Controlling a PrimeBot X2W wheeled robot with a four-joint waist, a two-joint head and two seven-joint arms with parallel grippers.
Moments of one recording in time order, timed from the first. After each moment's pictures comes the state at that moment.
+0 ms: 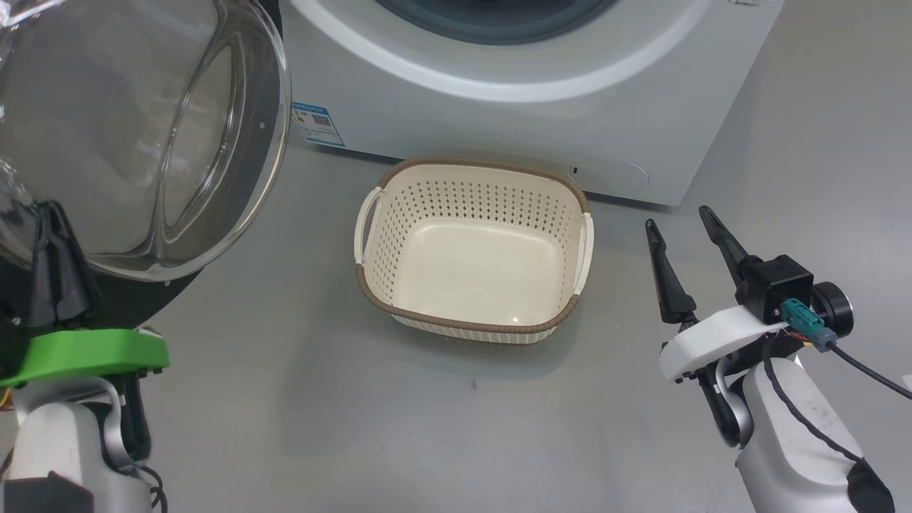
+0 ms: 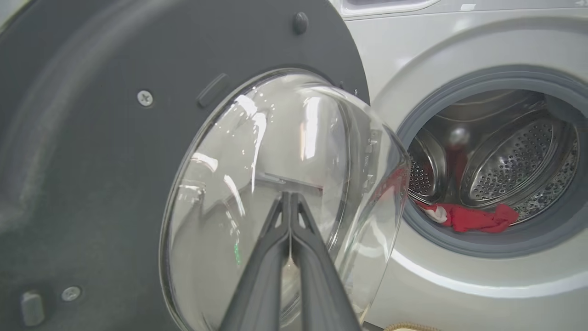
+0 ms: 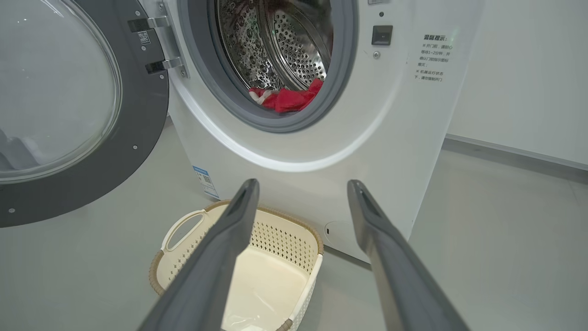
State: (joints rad) left arm -0.29 0.03 0.19 0.20 -0.30 -0.03 -0.26; right arm -0.32 -0.09 0.20 0.41 0.19 0.06 -0.26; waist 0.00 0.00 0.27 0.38
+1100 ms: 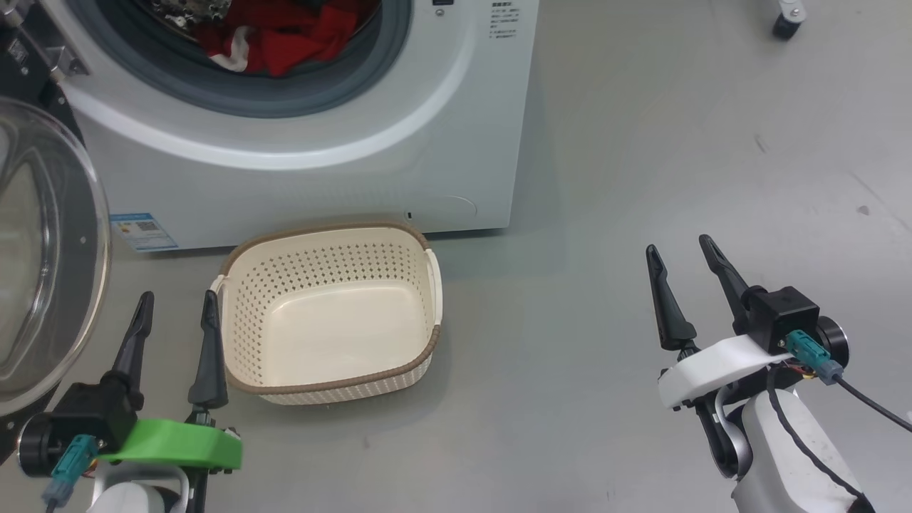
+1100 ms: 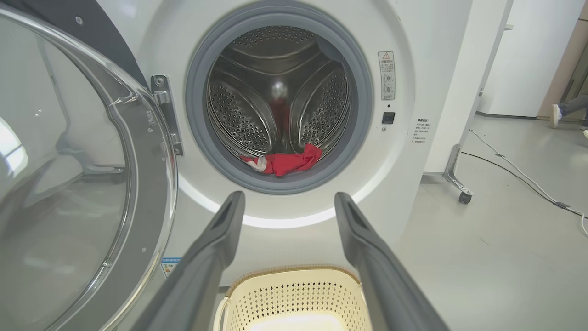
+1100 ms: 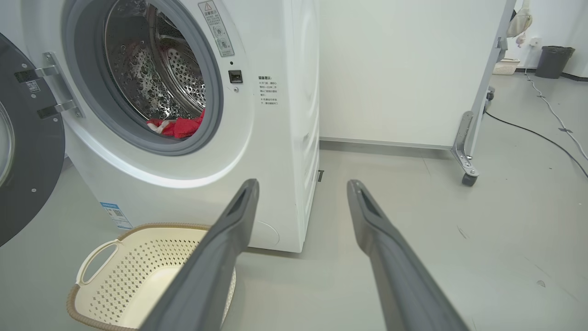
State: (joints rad) left arm -0.08 0.03 0.03 0.14 -0.24 -0.10 -0.26; right arm -0.24 -0.06 0.17 0.35 0.22 0.07 -0.26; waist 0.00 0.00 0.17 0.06
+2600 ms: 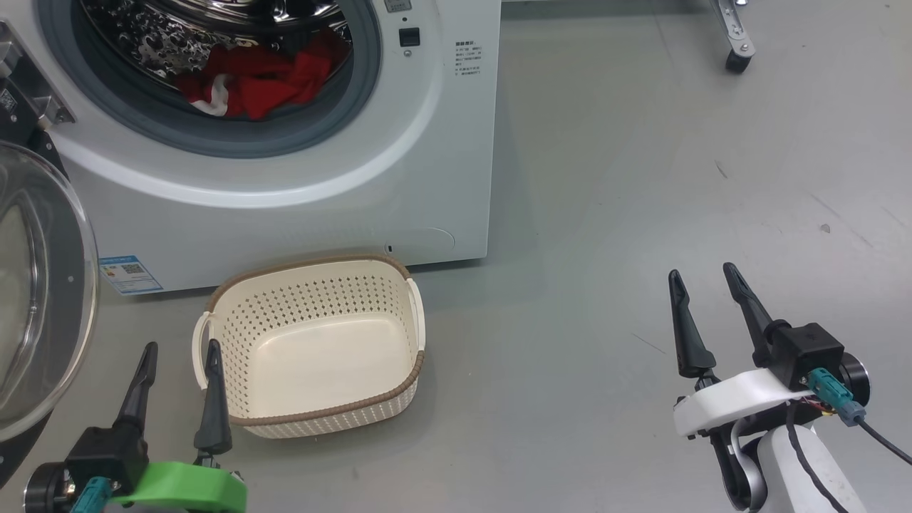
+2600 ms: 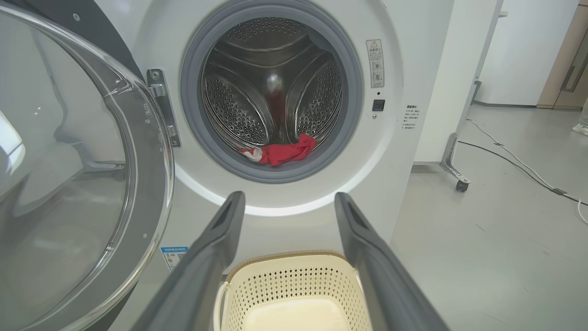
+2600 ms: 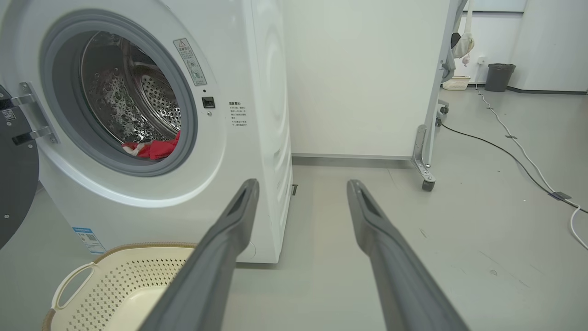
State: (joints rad) left arm 0.03 0.03 0.02 0.12 -0.23 -0.04 -0.26; right arm -0.12 -0.05 0.11 0.24 0.21 0.05 -0.26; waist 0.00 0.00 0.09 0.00
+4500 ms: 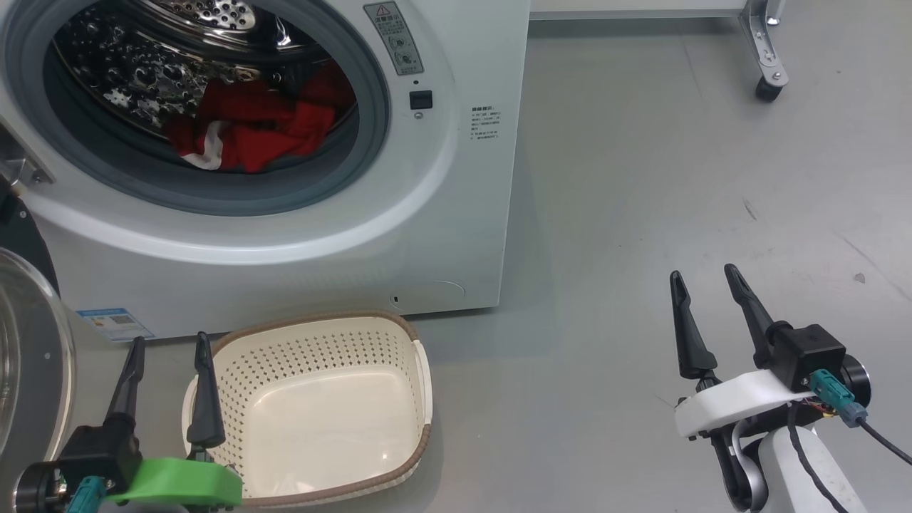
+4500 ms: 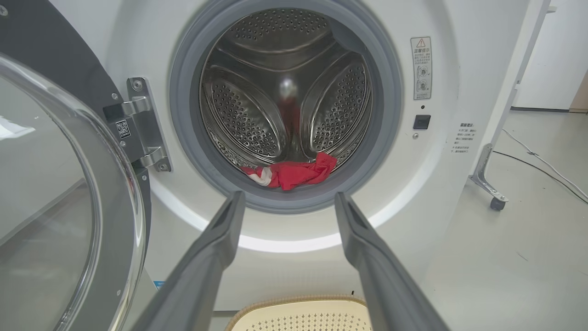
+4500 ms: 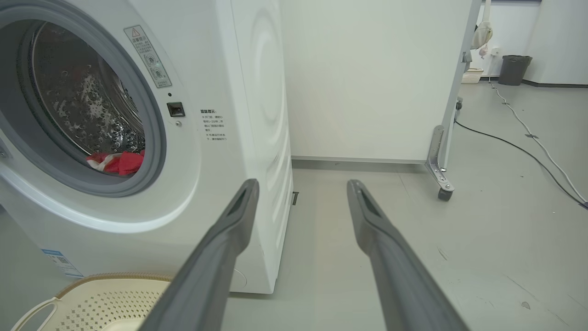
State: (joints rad) left arm 0.03 0.03 0.02 0.09 -0.23 0.00 -0.26; right arm -0.11 -0.05 0.11 0.24 0.21 0.05 -0.26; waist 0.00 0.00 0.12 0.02
